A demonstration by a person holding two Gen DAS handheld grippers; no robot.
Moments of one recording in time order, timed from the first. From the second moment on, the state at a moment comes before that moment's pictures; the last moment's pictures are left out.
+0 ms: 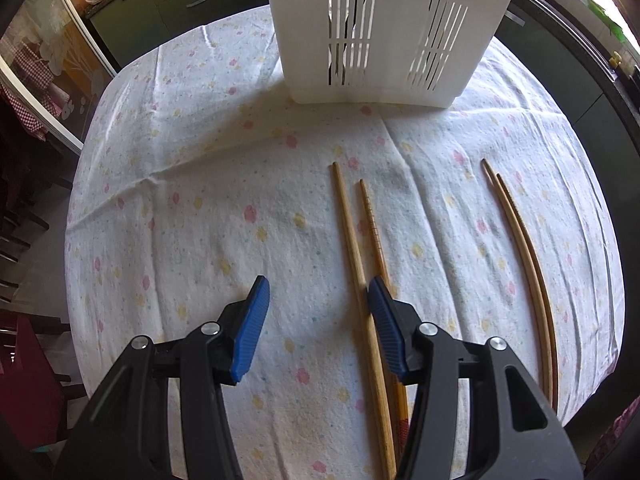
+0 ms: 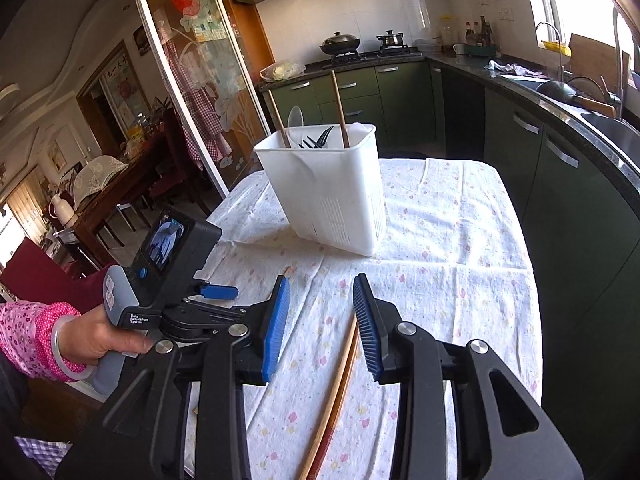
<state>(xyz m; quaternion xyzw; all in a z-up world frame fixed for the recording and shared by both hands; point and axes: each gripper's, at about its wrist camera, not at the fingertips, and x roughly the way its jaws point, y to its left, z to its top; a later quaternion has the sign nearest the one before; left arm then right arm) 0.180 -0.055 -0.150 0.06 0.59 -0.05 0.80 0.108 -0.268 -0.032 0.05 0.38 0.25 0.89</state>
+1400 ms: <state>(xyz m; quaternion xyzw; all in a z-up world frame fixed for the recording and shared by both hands) 0.173 -0.040 -0.152 0.06 0.59 -0.08 0.80 0.172 -0.193 -0.135 -0.05 0.52 0.15 0.84</state>
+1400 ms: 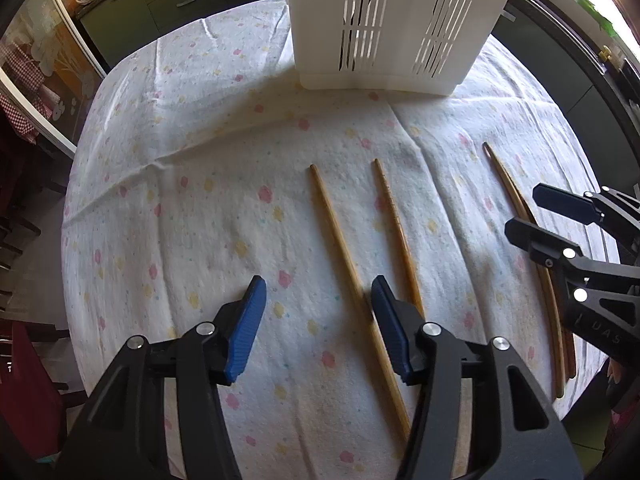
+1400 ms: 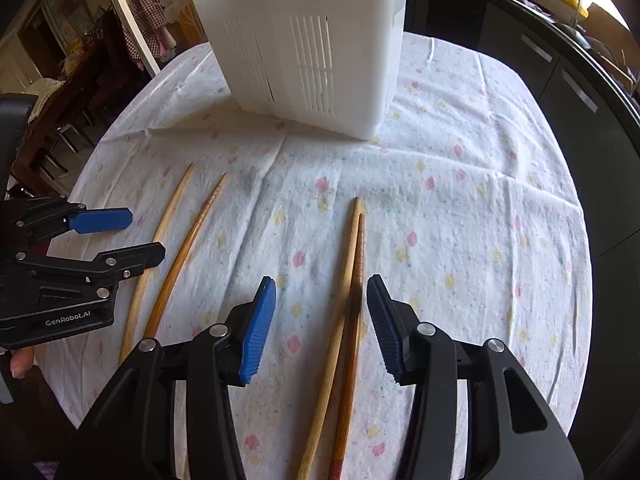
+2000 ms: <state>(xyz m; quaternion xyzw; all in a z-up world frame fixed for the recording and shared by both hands) 0.174 -0.040 -0.153 0.07 0.59 -0.08 0.80 0.169 -0.202 -0.144 -0.01 0.56 0.18 0.81</state>
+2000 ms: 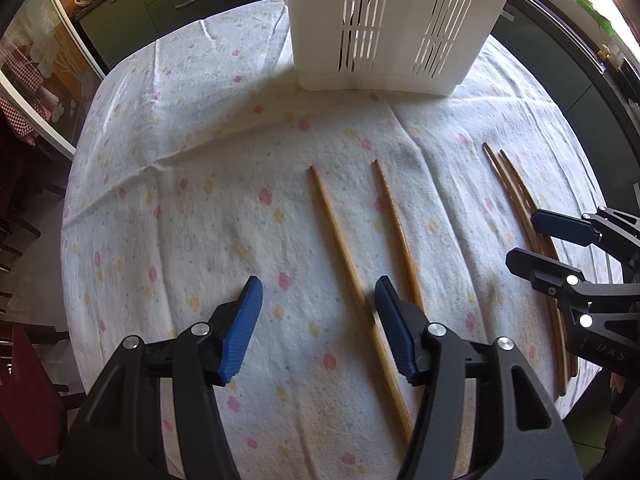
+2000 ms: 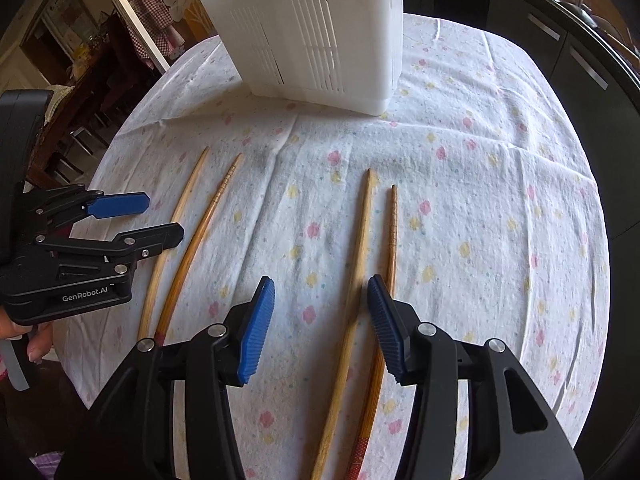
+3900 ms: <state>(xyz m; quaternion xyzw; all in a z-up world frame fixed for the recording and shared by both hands) 0.167 -0.054 0.153 0.02 0.29 -0.18 0.94 0.153 -0.255 0.135 0.05 0.28 0.24 0.93</state>
